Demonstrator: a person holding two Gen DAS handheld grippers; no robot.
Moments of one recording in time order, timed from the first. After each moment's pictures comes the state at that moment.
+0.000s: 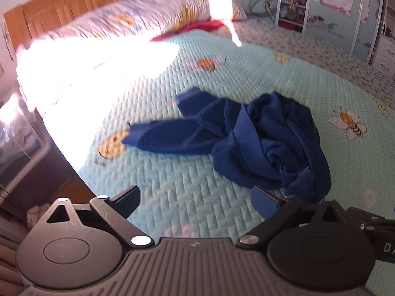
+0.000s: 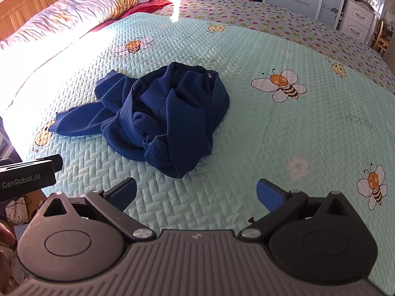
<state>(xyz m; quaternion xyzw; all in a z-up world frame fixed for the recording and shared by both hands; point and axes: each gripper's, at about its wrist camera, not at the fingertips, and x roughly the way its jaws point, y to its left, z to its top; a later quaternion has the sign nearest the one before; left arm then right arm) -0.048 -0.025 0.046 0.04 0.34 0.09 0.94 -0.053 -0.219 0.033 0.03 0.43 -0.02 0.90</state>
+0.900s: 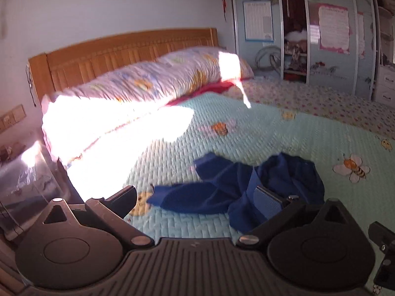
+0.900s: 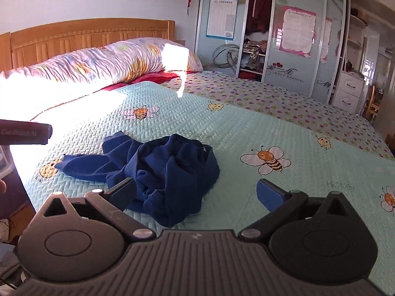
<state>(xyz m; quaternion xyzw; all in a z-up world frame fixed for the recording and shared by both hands) -0.031 -0.030 0.072 0.06 0.38 0.10 0.92 -0.103 -0.215 0.058 -0.04 0.28 0.00 0.96</state>
